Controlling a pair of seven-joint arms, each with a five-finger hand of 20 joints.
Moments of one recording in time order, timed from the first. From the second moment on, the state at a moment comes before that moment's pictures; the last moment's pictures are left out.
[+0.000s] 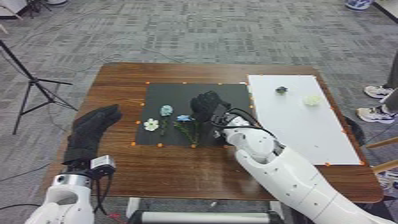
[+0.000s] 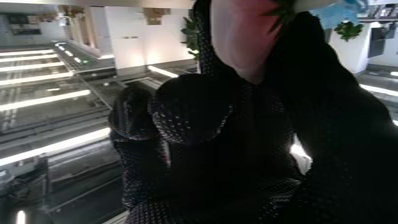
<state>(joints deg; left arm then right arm) 121.8 -55.9 -90.2 -116.5 50.7 16.5 18.1 -64.8 -66.9 41.6 -79.1 -145.4 14.0 -2.9</state>
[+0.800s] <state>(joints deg) 121.3 -55.9 -89.6 -116.3 50.8 16.4 17.8 -64.5 -66.5 41.7 -80.9 -140.2 12.6 -1.0</state>
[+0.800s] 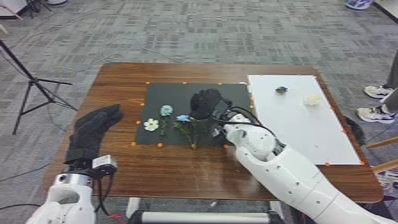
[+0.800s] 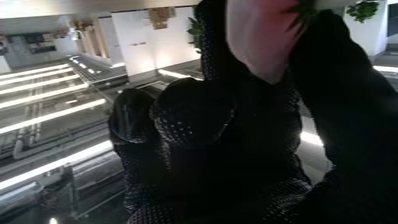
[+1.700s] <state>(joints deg) 121.4 -55.8 -89.6 -116.4 50.8 16.4 17.9 -60.5 -59.0 42.3 -93.9 -132.5 14.0 1.2</state>
